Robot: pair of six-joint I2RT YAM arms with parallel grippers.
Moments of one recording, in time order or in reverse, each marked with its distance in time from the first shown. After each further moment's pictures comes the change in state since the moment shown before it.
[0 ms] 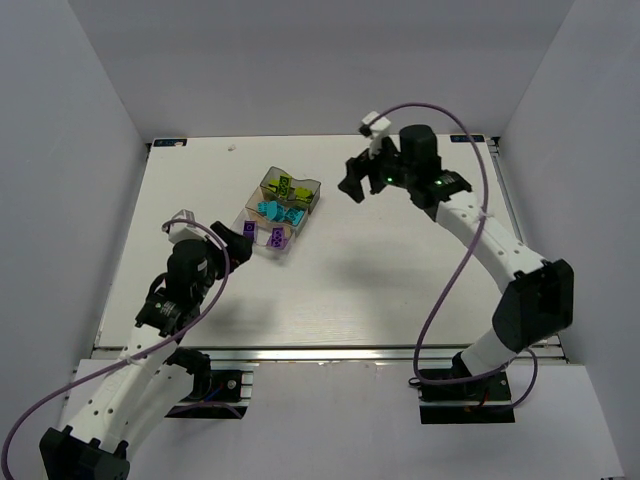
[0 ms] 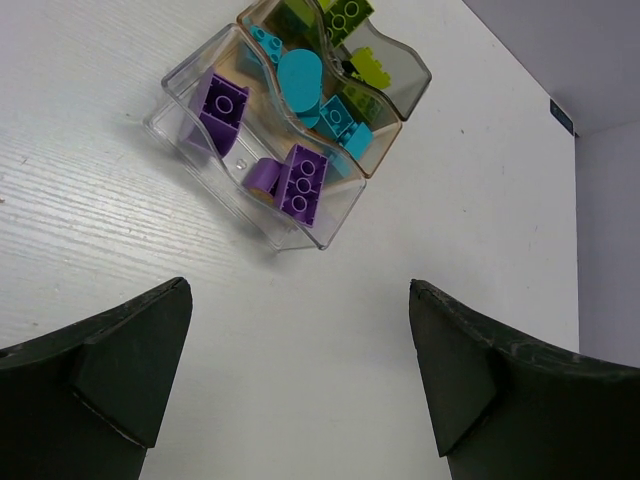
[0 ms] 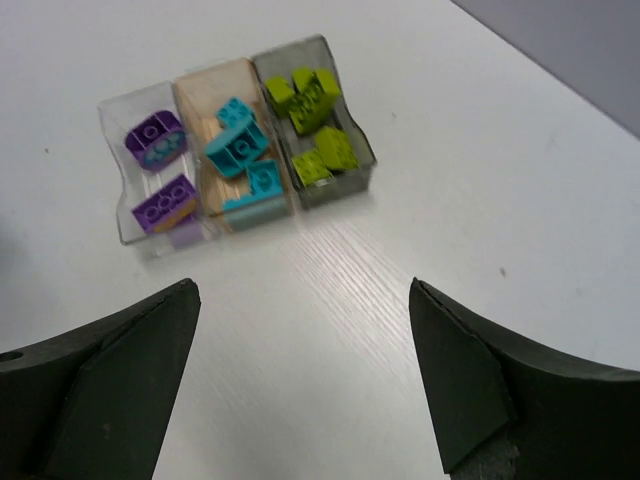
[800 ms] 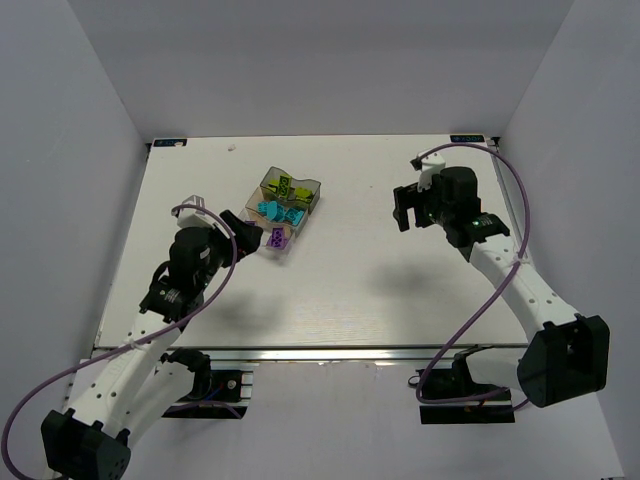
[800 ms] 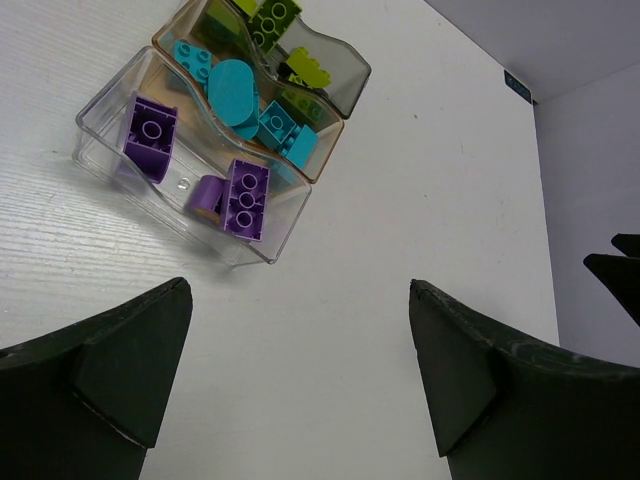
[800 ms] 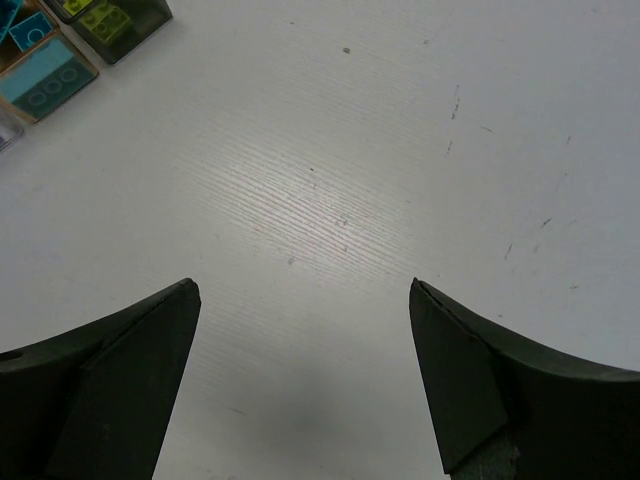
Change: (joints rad) left arm 0.000 0.102 0.060 0.101 0.103 0.063; right arm -0.193 -0.343 -0.430 -0.066 0.288 0.052
